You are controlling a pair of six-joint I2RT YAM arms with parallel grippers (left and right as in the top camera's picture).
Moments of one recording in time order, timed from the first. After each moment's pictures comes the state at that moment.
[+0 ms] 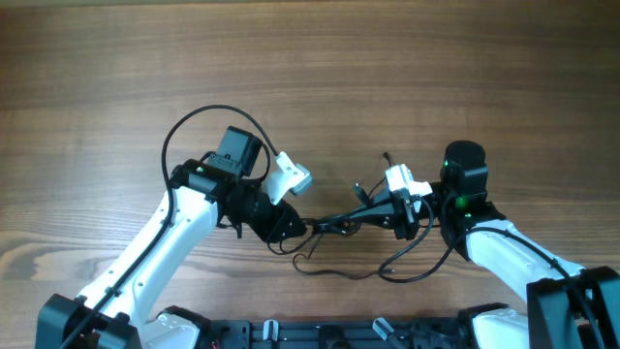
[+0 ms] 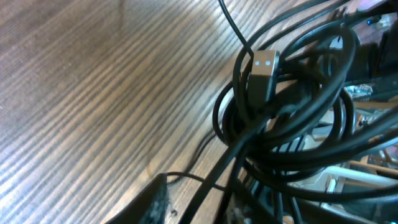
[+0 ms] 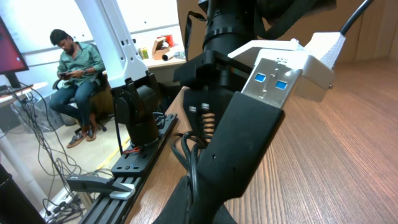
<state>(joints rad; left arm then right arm) -0.39 1.39 0.90 -0.90 0.67 0.31 0.20 1.42 0.41 0.56 -1.55 -0.29</state>
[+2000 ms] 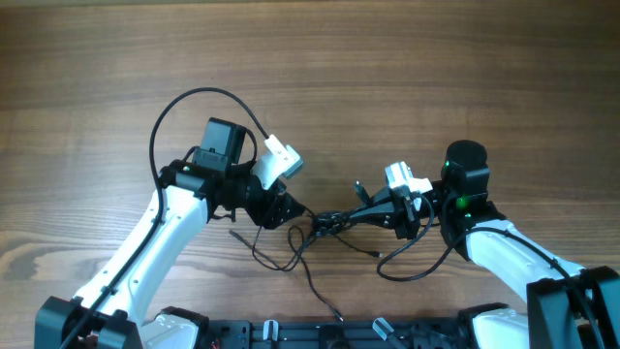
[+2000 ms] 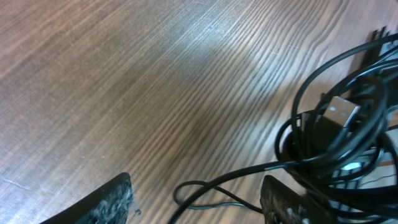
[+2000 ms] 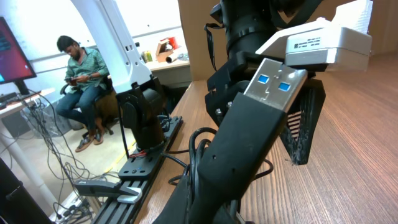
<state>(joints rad) -0.30 1.38 0.87 -0.72 0.62 0.43 0.20 1.42 0.41 0.61 -1.56 -0.21</state>
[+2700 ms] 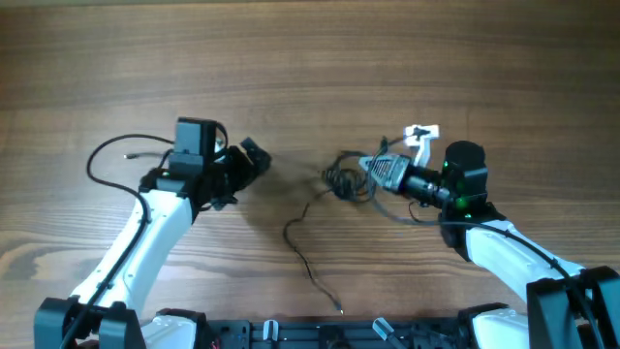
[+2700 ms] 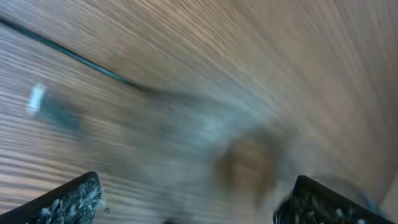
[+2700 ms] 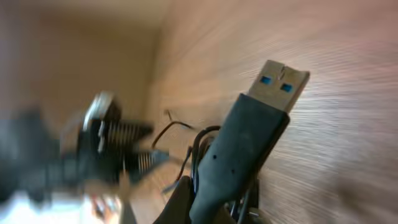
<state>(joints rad) -0.16 1.38 0.79 -0.48 0.31 -0.80 0.20 1.42 0.41 0.55 -0.76 0.93</state>
